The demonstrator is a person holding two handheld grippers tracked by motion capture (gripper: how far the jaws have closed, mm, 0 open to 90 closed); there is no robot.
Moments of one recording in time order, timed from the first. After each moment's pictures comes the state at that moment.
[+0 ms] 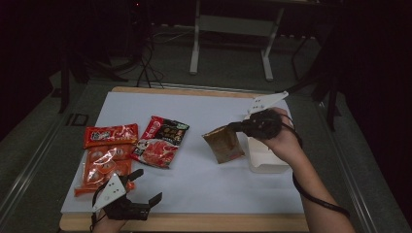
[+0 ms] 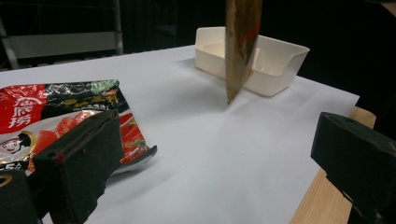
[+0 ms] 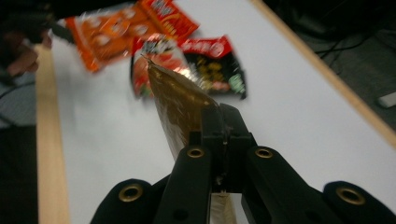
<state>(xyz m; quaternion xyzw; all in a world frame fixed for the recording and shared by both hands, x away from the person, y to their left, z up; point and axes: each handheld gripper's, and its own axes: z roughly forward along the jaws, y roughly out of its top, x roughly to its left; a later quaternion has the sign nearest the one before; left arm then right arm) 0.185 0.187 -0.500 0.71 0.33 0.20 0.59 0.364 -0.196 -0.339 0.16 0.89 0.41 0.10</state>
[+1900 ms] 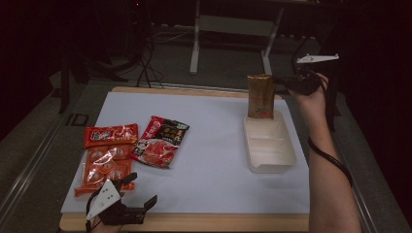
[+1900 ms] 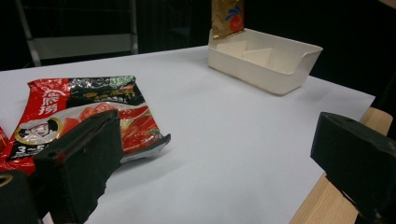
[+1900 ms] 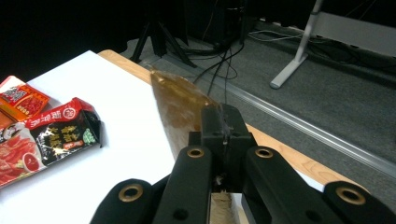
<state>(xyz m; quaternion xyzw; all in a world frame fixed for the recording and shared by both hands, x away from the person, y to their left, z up) 0.172 0.195 -0.505 0.70 0.35 0.22 0.58 0.487 -0.312 -0.312 0.37 0.79 0.46 0.19</state>
